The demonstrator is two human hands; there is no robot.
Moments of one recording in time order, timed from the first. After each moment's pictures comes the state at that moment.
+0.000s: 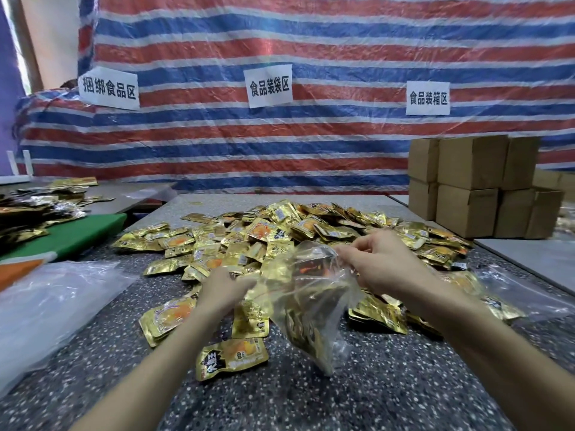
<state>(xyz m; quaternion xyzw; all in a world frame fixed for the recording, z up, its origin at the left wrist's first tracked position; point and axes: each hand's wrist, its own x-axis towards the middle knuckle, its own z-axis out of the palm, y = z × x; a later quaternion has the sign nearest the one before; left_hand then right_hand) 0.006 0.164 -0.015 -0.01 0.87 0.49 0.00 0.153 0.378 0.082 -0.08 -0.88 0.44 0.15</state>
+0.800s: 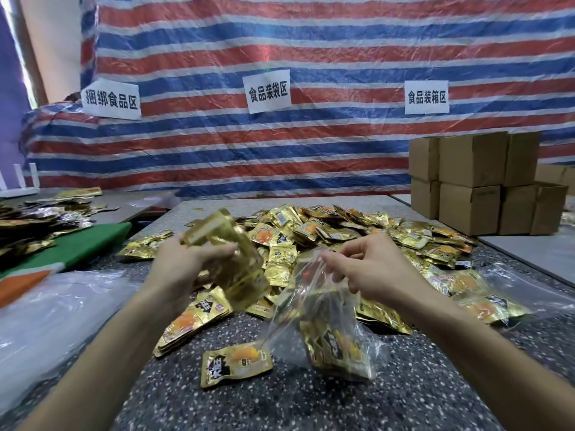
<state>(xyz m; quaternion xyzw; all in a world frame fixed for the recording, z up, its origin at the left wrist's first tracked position) 0.067 0.117 0.073 0.07 0.67 0.74 -0.03 0.161 0.361 0.084 -0.04 -0.87 0.46 0.17</state>
